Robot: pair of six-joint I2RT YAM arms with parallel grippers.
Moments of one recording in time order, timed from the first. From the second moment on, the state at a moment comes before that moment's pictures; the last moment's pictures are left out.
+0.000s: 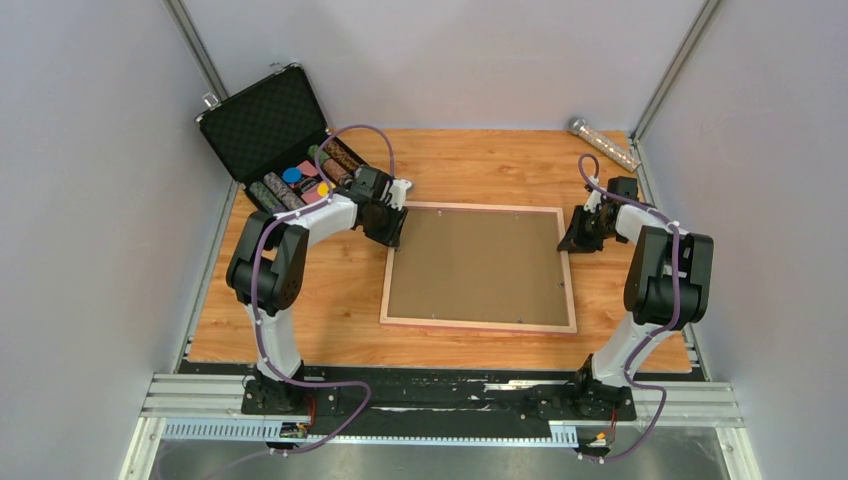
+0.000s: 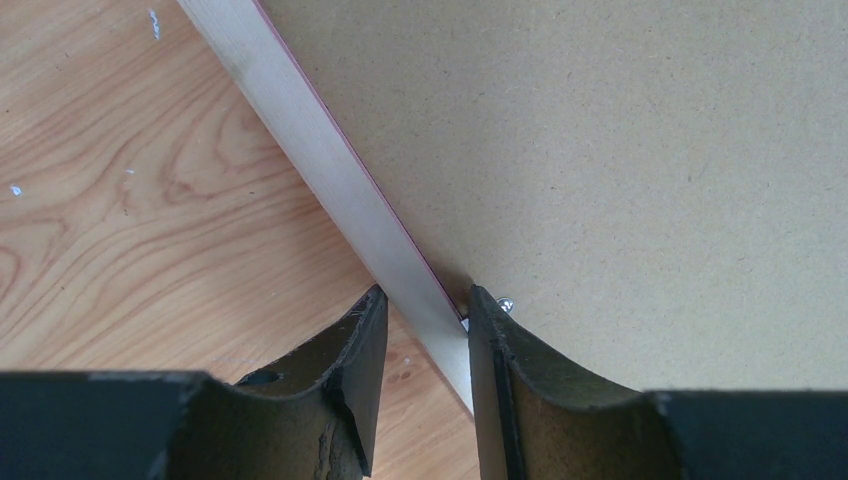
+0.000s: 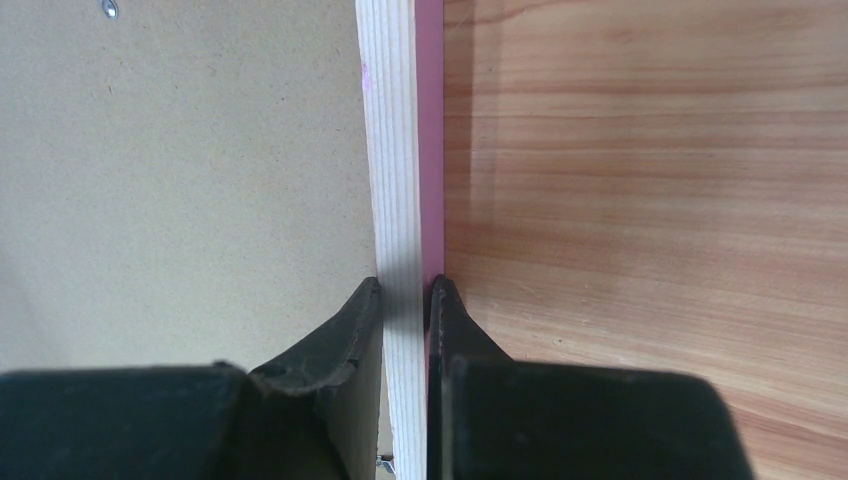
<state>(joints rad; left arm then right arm) -0.42 1.91 1.26 -0.44 0.22 0.06 -0.21 1.80 1.09 -0.47 -0.40 0.02</state>
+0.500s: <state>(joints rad) -0.42 1.90 1.25 -0.46 0.22 0.08 -0.21 1.80 1.10 -0.47 -0.40 0.02</state>
